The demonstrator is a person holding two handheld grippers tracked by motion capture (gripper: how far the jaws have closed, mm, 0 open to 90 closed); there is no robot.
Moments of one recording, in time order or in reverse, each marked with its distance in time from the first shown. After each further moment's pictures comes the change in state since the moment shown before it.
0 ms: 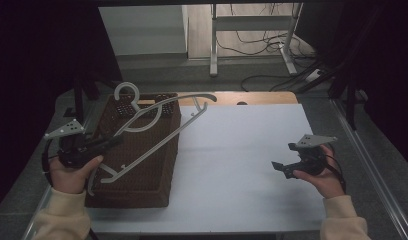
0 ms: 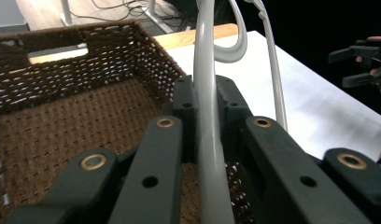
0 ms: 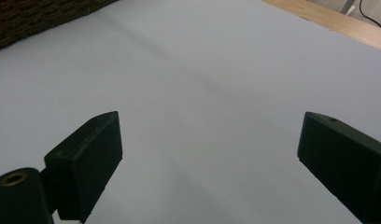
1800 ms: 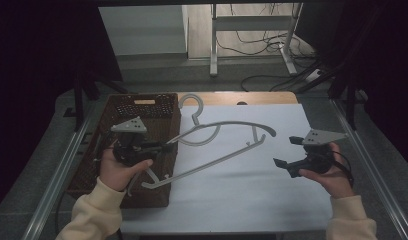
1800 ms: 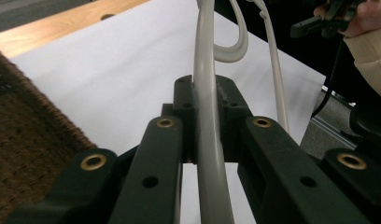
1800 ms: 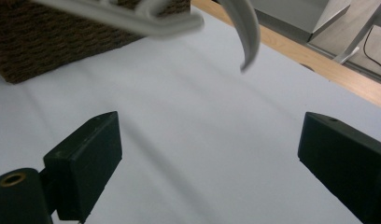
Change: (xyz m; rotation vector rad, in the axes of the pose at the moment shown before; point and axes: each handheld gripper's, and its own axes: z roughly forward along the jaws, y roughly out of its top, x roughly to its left) left arm -0.085 0.034 0.071 0.175 -0.238 0.155; right arm 0.011 0.025 -0.030 -0.089 0.045 -0.081
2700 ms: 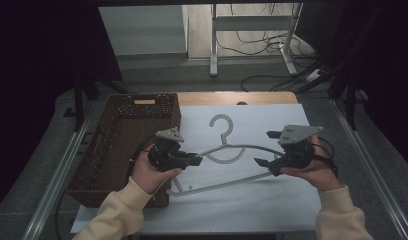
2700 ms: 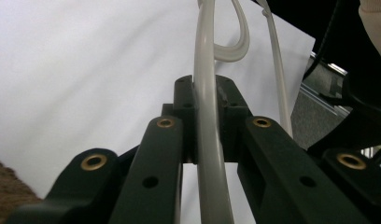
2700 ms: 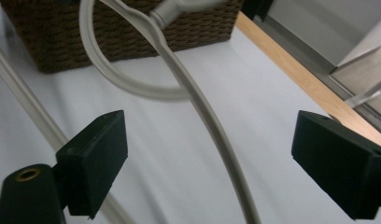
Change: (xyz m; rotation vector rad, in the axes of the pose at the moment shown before) left arm -0.020 0.003 0.075 0.150 -0.107 0.023; right arm 0.032 0.048 0.019 0.014 0.077 -0.206
